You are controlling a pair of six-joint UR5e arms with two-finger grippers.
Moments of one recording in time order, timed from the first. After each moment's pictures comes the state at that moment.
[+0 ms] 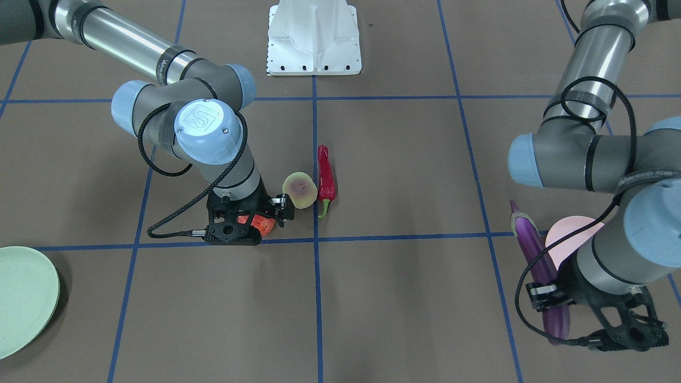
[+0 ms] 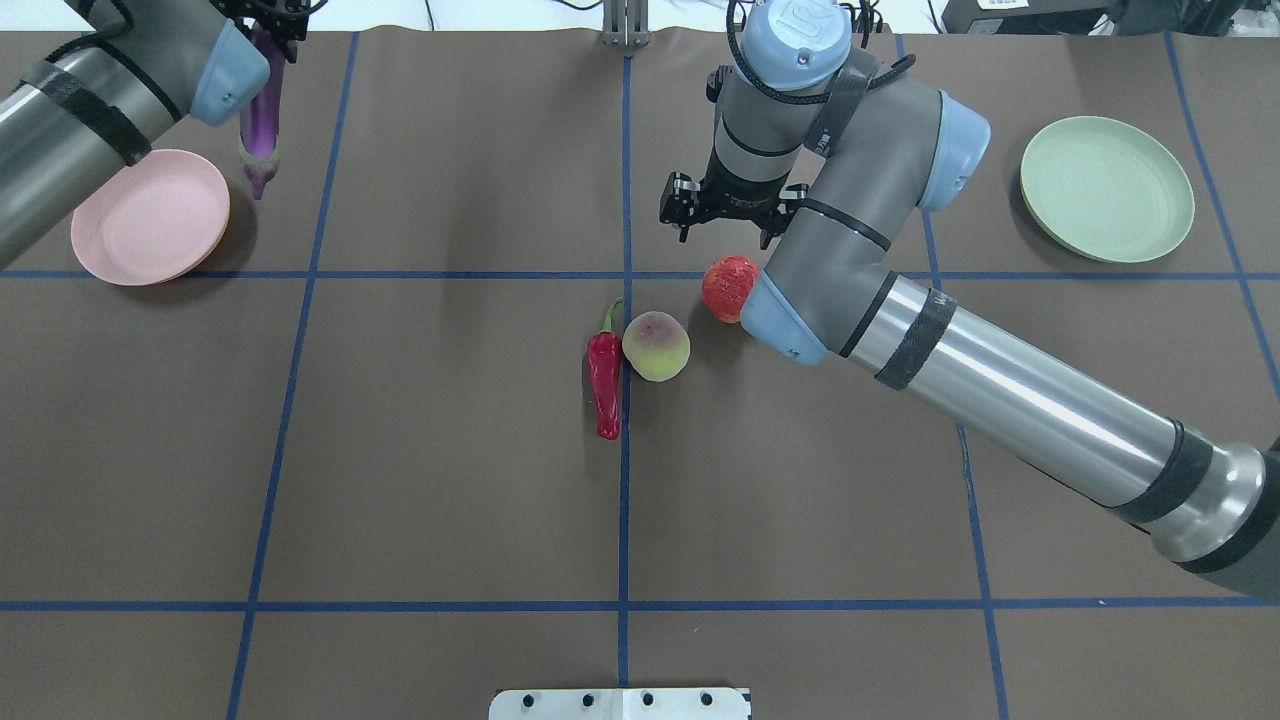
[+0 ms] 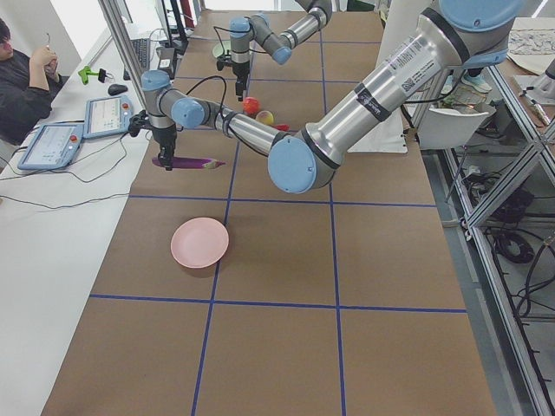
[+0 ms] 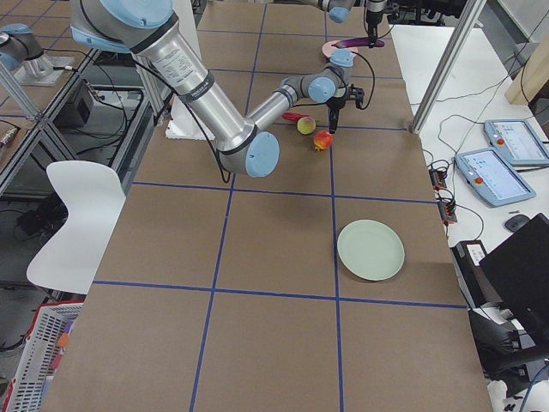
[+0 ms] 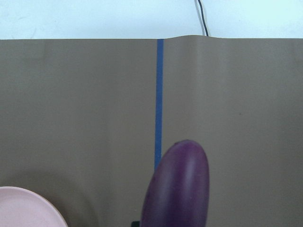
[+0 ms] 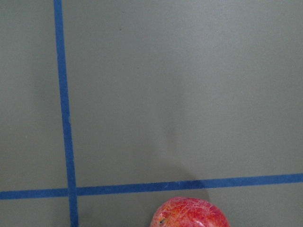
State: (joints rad) left arm -1.14 -2.43 -1.08 -1.68 -2.10 -0.64; right arm 0.75 -0.74 1.35 -1.48 2.04 1.10
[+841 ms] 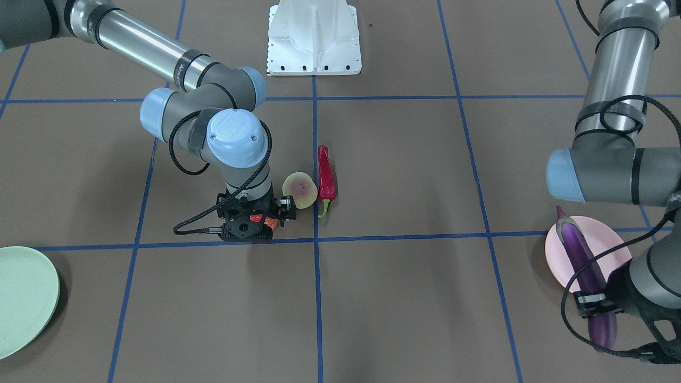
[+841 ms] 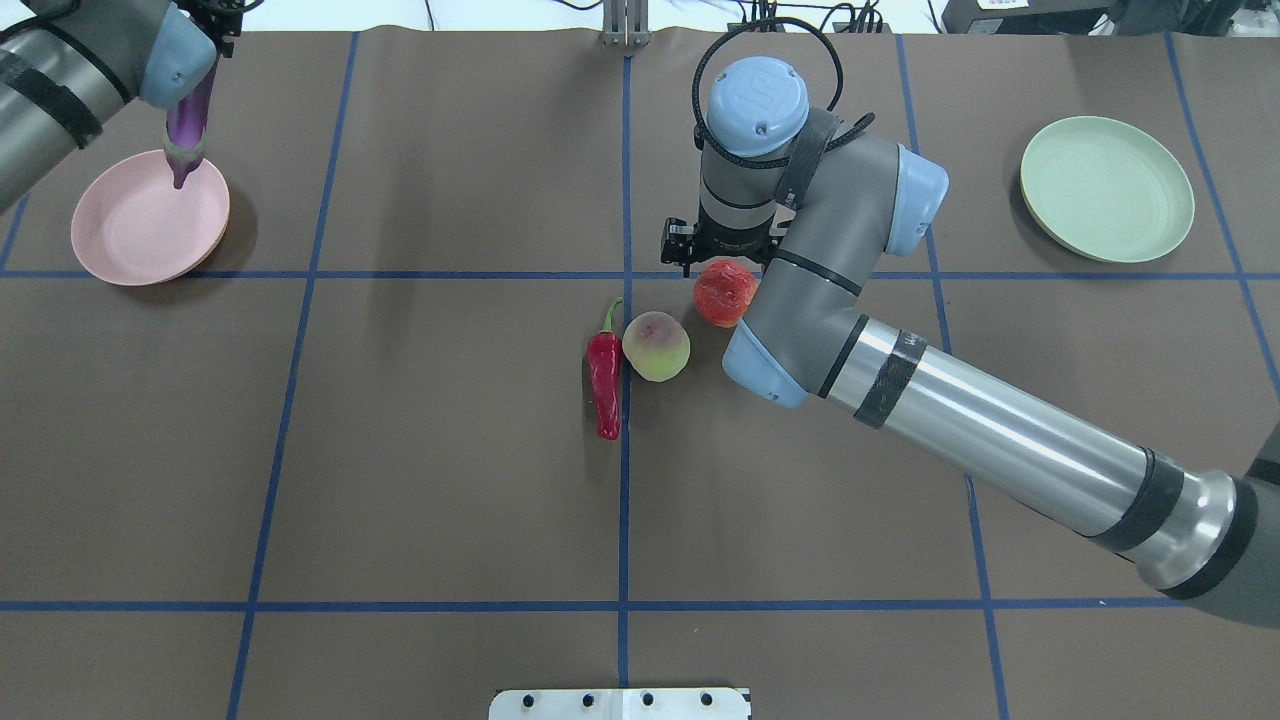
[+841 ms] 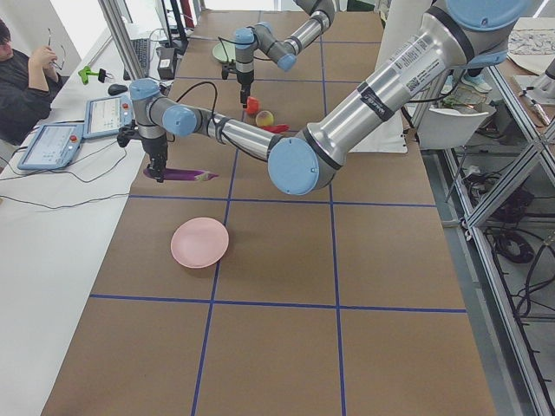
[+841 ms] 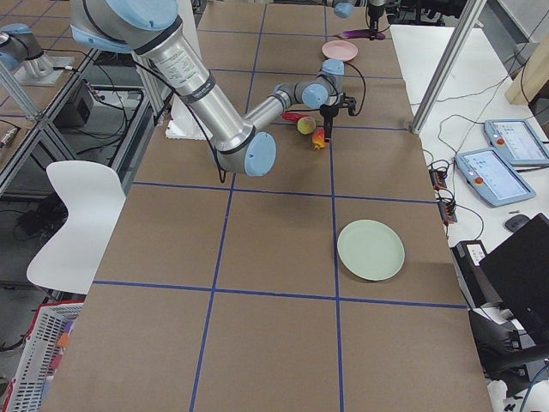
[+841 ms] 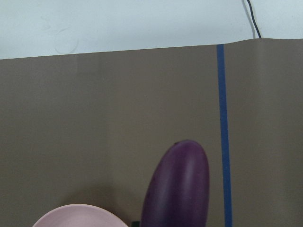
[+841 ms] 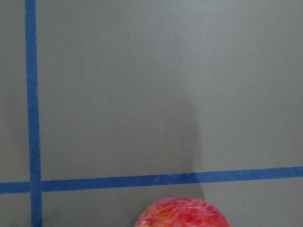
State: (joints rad) left arm -1.19 -2.40 -1.01 -1.68 -2.10 -0.51; right arm 0.69 -0.74 1.30 -1.49 1.95 1.09
